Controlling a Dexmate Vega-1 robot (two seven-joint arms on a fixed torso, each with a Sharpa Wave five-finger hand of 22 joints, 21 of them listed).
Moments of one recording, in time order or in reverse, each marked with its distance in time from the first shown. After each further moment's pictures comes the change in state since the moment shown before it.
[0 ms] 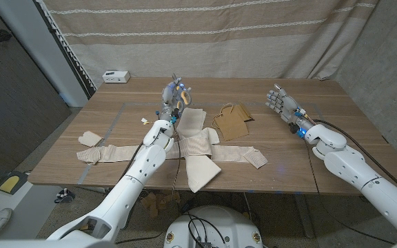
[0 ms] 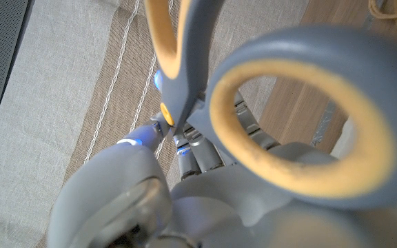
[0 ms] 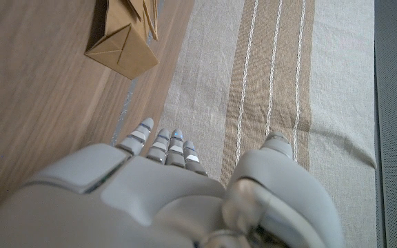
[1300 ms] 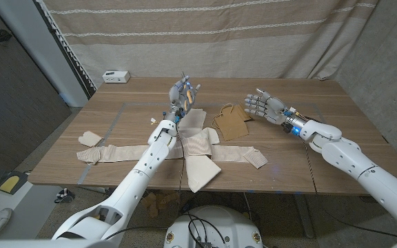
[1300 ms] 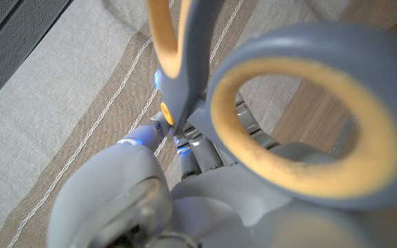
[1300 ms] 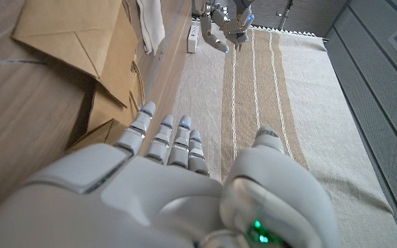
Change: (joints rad) left arm -0.061 -0.074 -0.027 0.156 -0.136 0.050 -0.281; left_hand 0.001 0.000 0.012 -0.003 -0.001 0.002 0.002 0.006 -0.005 0.009 0.009 0.000 0.001 0.000 0.000 -0.024 -0.022 -0.011 0.000 0.000 -0.005; right arm 0.091 -0.023 -0.069 0.030 0.091 -0.103 0.292; right_hand 0.059 0.006 0.108 0.005 -0.068 0.180 -0.068 0.043 0.005 0.193 -0.050 0.072 0.014 0.162 -0.020 0.023 0.014 0.171 0.017 0.064 0.023
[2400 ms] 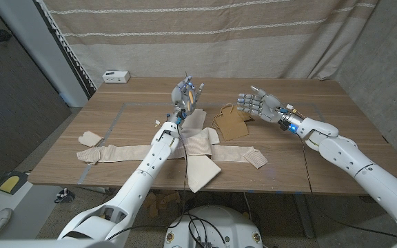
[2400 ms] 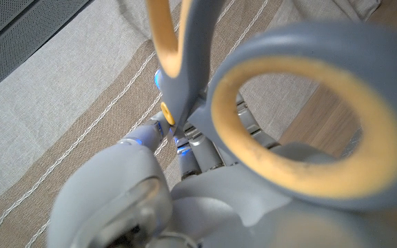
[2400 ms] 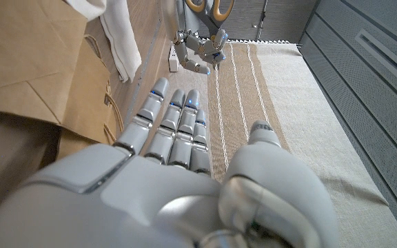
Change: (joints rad) left arm -0.005 -0.044 -0.020 0.040 -0.071 0.040 -0.108; left_hand 0.001 -0.001 0.007 -0.007 -0.003 0.000 0.000 0.000 -0.002 0.002 0.002 0.000 0.000 0.000 0.000 -0.022 -0.002 -0.005 0.005 0.008 -0.005; right arm 0.006 0.017 0.008 -0.039 0.091 -0.074 0.068; right_hand 0.056 -0.007 0.093 -0.003 -0.088 0.284 0.067 0.032 0.000 0.330 0.035 0.147 0.054 0.308 -0.053 0.132 0.054 0.272 -0.103 0.130 0.028
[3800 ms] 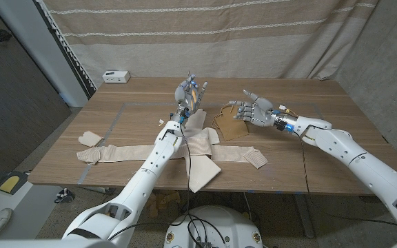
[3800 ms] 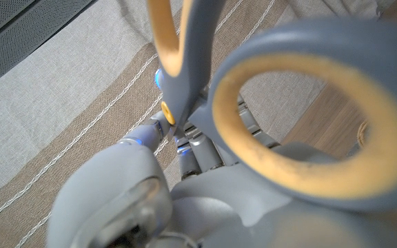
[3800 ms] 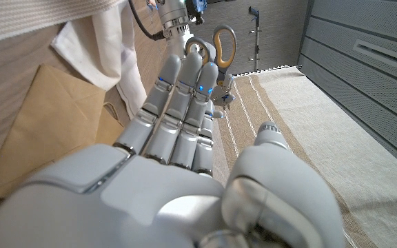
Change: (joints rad) left arm -0.011 -0.028 0.001 0.020 -0.009 0.012 -0.022; left_hand 0.003 -0.003 0.008 -0.008 0.000 0.004 0.004 0.004 -0.001 0.010 0.010 0.000 0.000 0.033 0.000 -0.052 -0.035 -0.005 -0.005 0.007 -0.004; right arm 0.117 0.015 -0.071 0.102 0.058 -0.191 0.196; right_hand -0.037 -0.045 -0.001 -0.006 -0.065 0.157 0.009 -0.063 0.007 0.310 -0.111 0.305 0.275 0.390 -0.070 0.339 0.237 0.203 -0.076 0.248 0.132
